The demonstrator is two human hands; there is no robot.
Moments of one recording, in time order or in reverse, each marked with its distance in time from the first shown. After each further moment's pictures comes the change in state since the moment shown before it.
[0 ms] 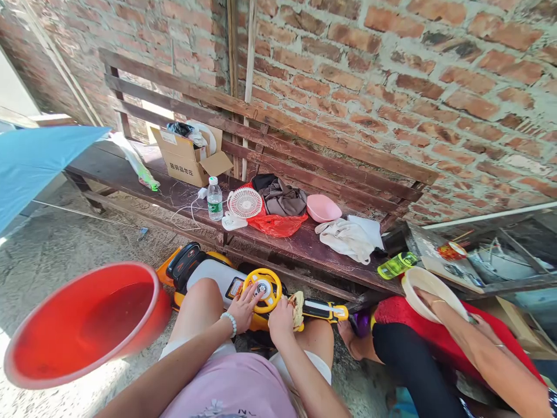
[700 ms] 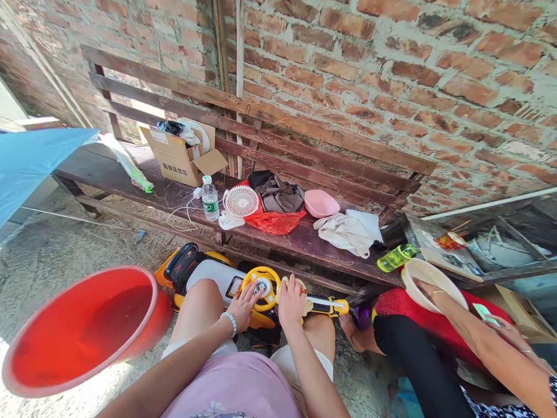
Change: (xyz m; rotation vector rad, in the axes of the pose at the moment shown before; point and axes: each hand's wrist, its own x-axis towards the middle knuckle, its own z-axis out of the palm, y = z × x) left_hand 0.000 0.002 -0.008 0.023 -0.052 -0.006; right_hand 0.010 0.027 -0.024 0.155 0.207 0.166
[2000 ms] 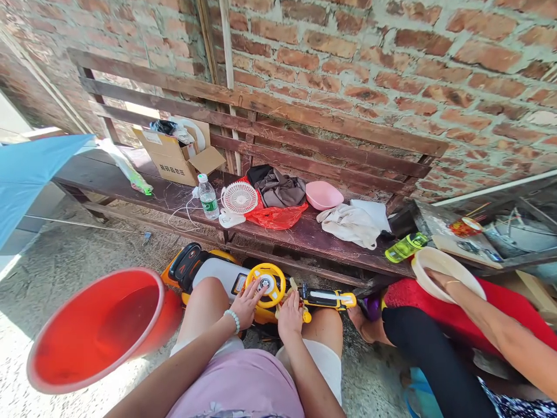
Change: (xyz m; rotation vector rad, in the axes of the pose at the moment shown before) left_hand -0.004 -0.002 -0.012 0.003 -0.057 0.012; right_hand -0.023 0.005 0.099 0.032 -0.193 0.097
